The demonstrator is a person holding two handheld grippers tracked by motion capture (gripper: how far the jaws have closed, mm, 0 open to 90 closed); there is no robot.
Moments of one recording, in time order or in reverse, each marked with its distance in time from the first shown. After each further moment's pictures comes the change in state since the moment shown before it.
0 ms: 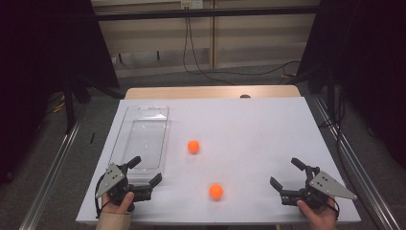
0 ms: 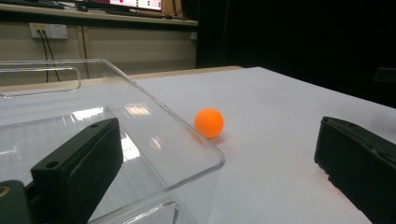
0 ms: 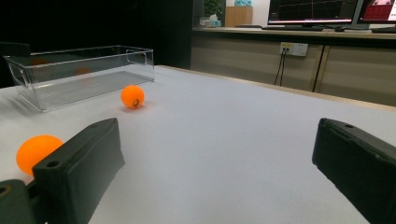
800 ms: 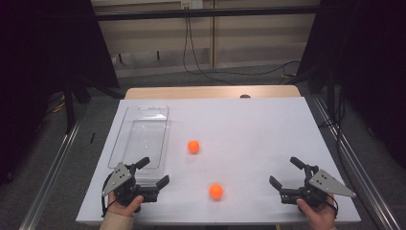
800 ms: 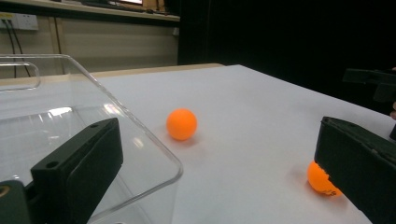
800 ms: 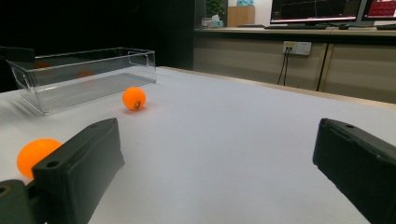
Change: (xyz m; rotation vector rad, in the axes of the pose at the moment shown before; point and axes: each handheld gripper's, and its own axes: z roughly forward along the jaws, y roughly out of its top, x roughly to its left) left arm -0.013 0.002 0.013 0.024 -0.076 -0.022; right arm -0.003 0.000 0.004 -0.003 0.015 0.015
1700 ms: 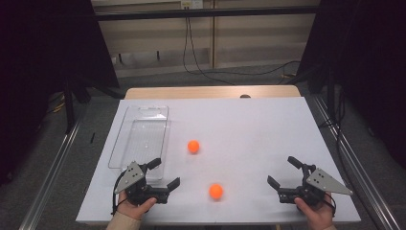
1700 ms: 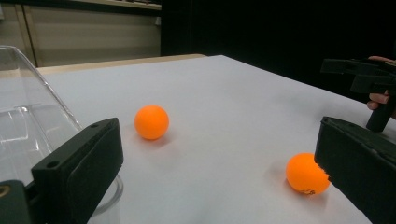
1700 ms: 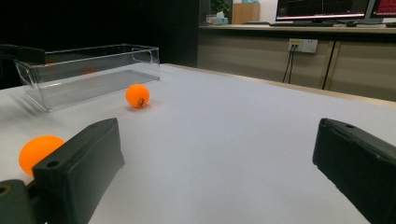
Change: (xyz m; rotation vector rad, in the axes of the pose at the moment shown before) left arm -0.015 0.000 0.020 0.035 -0.061 0.006; right arm 0.000 -0.001 0.005 0.013 0.017 -0.002
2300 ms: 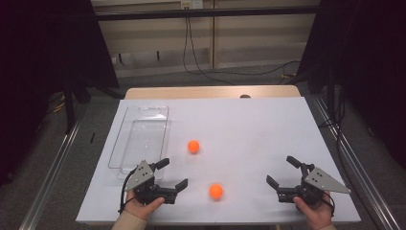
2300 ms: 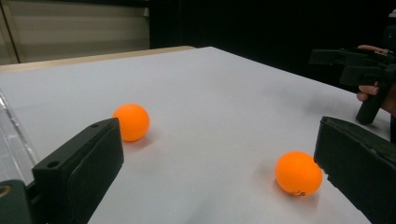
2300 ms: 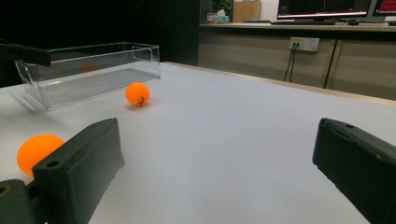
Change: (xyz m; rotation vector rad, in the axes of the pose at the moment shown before) left arm -0.010 0.002 0.017 0.042 -0.038 0.025; right arm 0.000 0.000 0.003 0.007 0.005 0.002
